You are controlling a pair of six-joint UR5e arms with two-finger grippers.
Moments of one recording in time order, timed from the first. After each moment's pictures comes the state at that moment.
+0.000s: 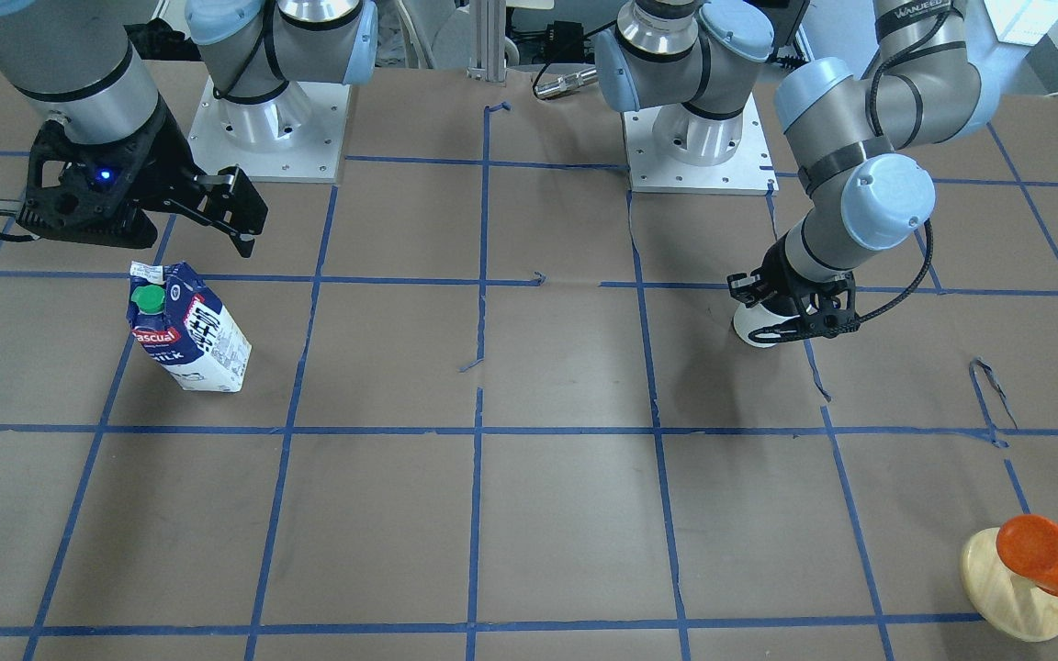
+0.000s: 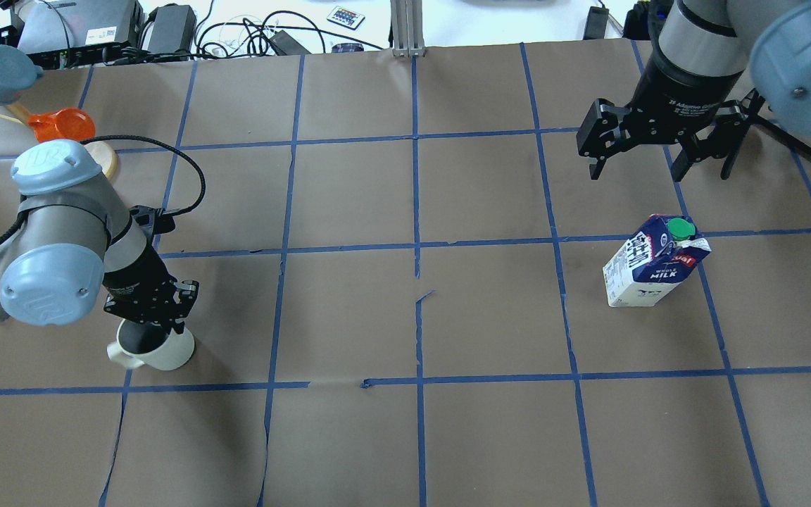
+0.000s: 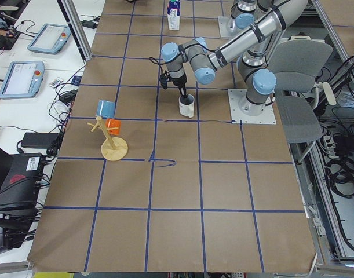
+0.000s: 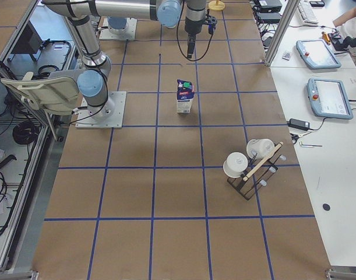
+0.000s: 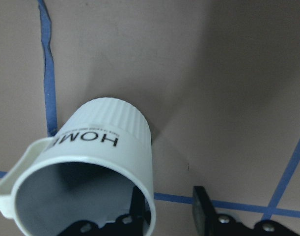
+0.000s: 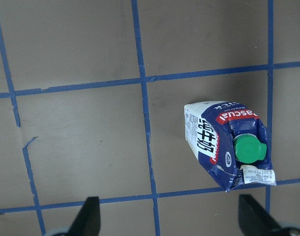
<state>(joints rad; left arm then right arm) -1.29 -1.64 -2.11 -1.21 1.65 0.13 1.53 -1.56 1.60 -1.55 -1.58 0.05</state>
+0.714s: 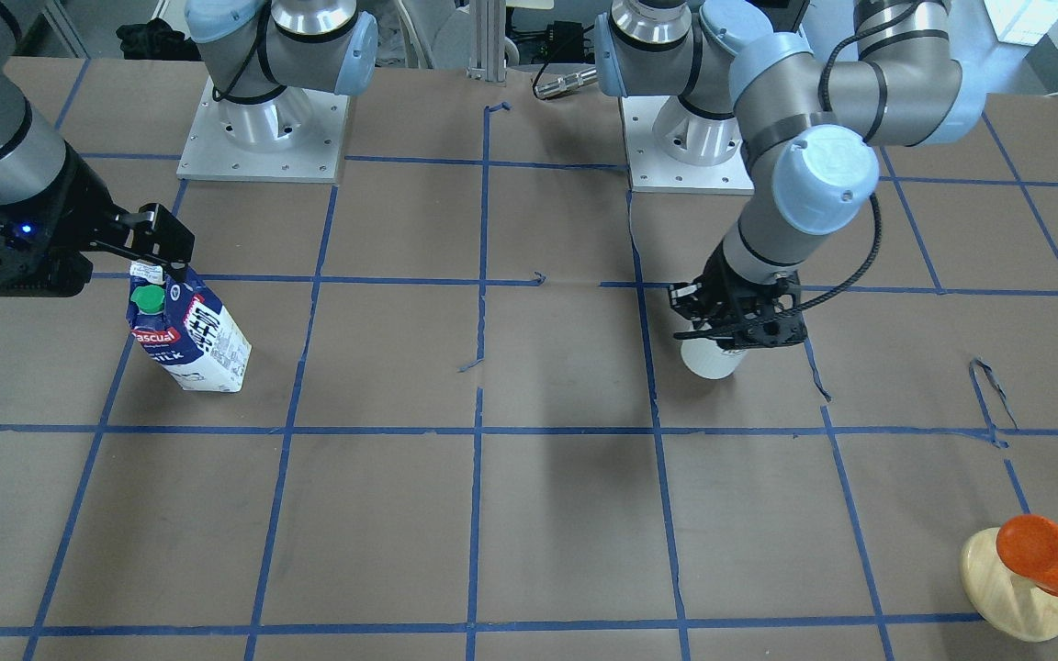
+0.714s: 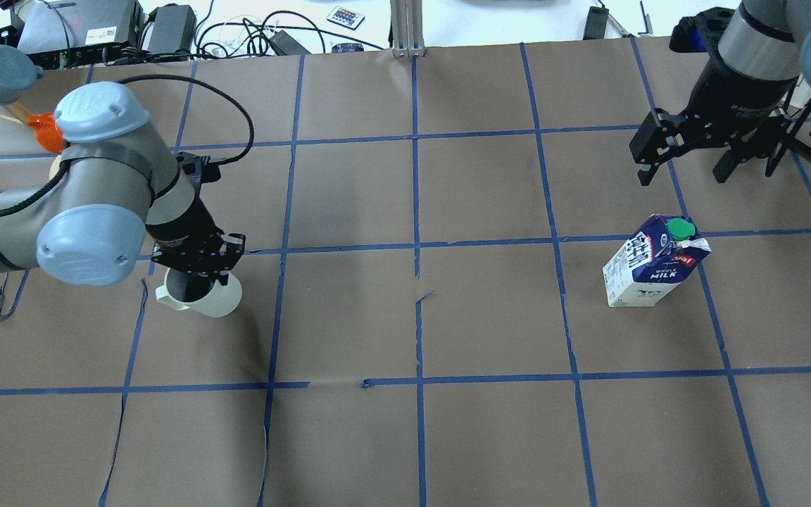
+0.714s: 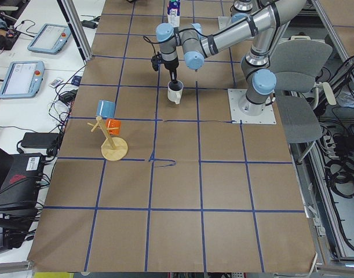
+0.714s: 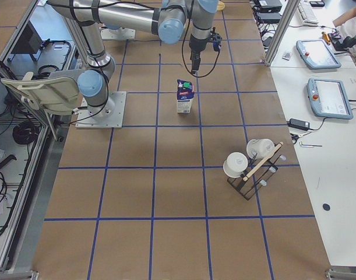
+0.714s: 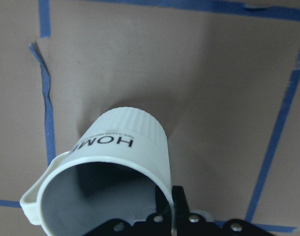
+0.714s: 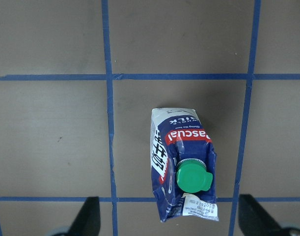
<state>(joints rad) -1.55 -1.68 -1.94 -1.24 1.57 -0.06 1.38 -1.51 1.64 -1.58 -1.58 -0.20</state>
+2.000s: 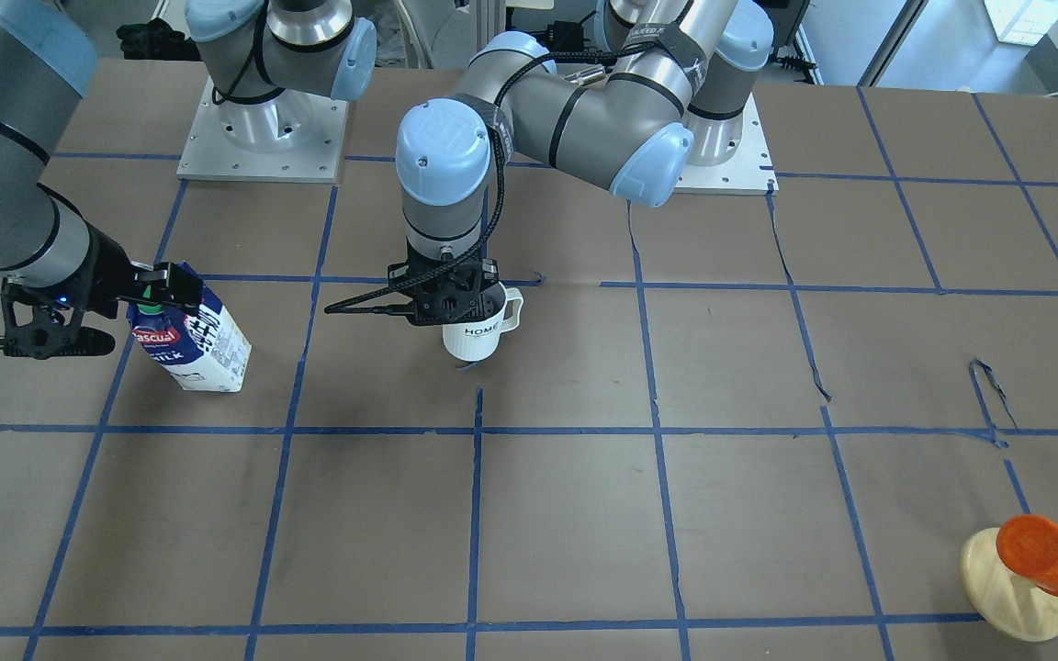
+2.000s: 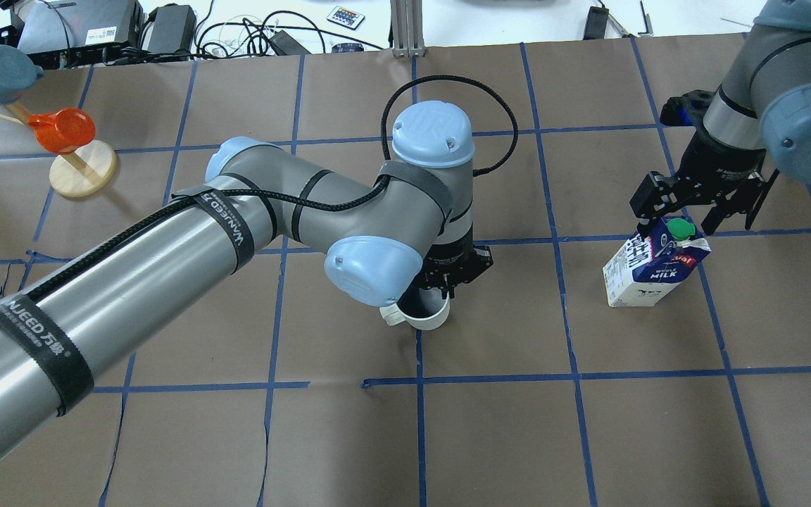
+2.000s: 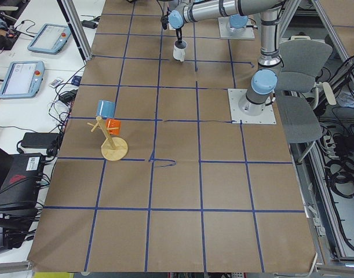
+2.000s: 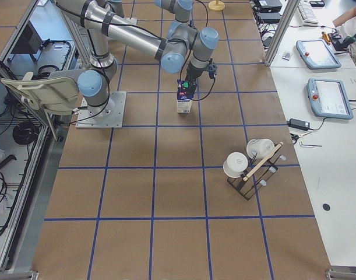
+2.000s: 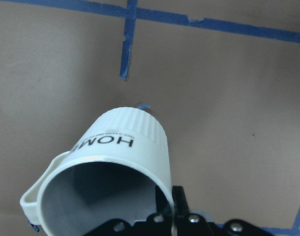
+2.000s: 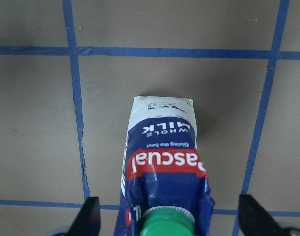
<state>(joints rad) -2.08 -1.93 -1.69 -1.18 1.46 -0.62 1.31 -1.44 1.79 -1.68 -1.59 -0.28</state>
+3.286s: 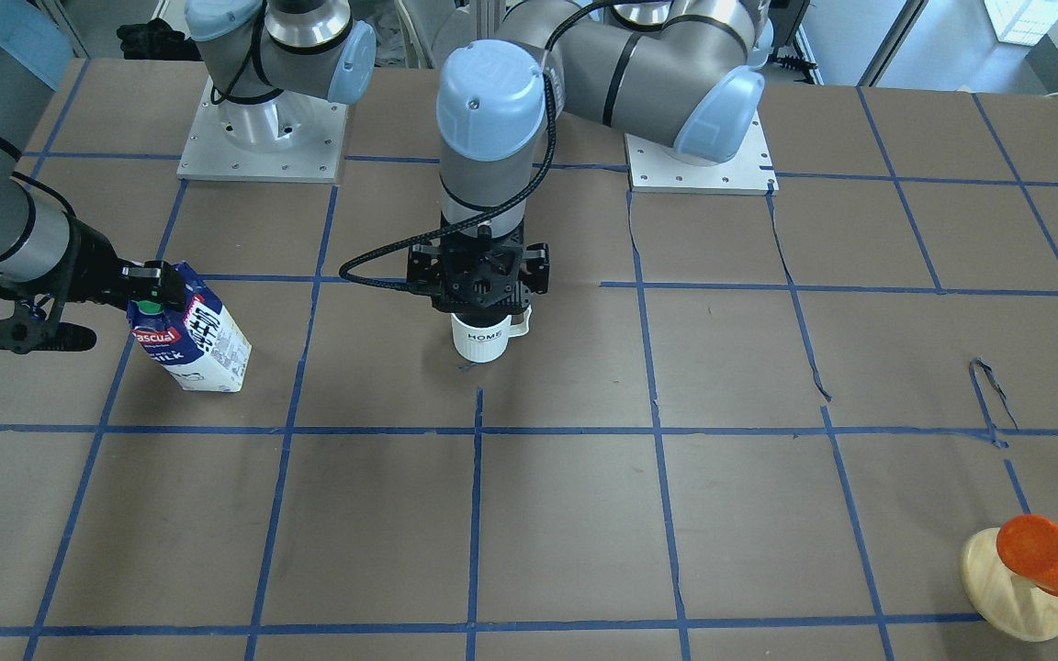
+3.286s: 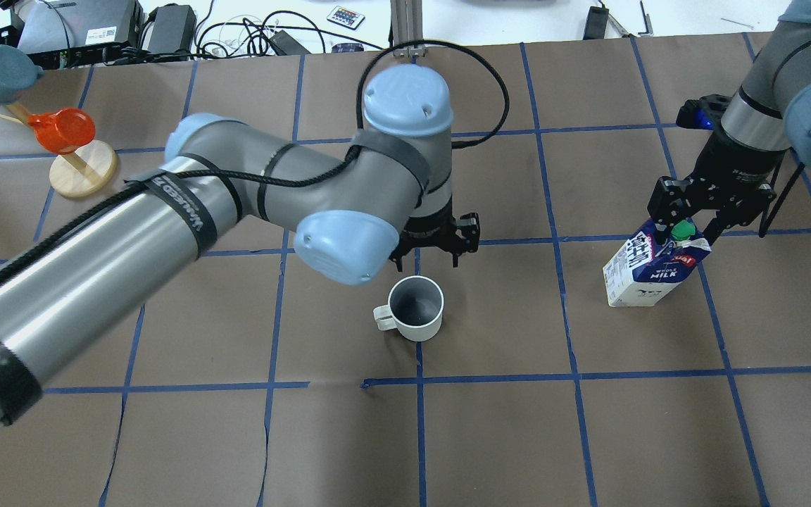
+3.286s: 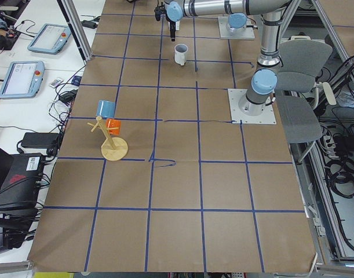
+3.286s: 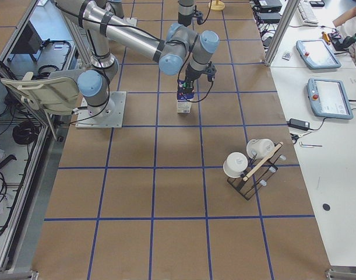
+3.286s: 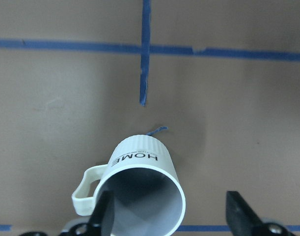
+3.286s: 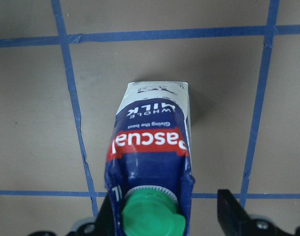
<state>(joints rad) -1.97 -1.83 -1.59 -1.30 1.51 -0.40 1.28 -1.44 1.78 -1.63 -1.52 -0.25</state>
